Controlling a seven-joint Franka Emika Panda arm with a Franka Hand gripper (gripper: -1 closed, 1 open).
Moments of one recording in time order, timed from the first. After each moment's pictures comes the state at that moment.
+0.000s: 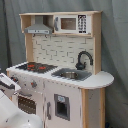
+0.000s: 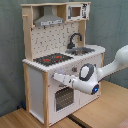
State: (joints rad) arm -1.10 -0.71 1.98 -1.95 -1.69 2.47 0.69
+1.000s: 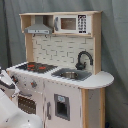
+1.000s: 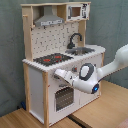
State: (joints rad) arm -1.10 -0.70 1.98 -1.95 -1.69 2.48 1.00
